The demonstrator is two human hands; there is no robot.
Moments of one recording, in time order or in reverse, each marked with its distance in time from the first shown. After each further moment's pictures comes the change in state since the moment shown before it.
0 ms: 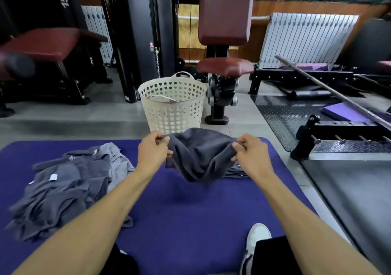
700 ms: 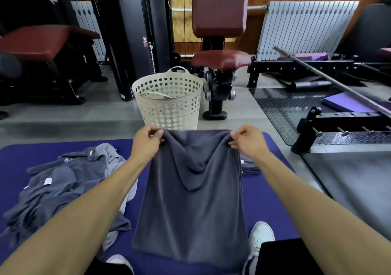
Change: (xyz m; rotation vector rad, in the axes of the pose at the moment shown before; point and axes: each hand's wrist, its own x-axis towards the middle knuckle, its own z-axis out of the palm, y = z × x) left_hand 0.047 -0.014 0.012 -0.021 -0.023 0.020; right_hand 0.059 0.018 0.008 0.328 -0.063 0.199
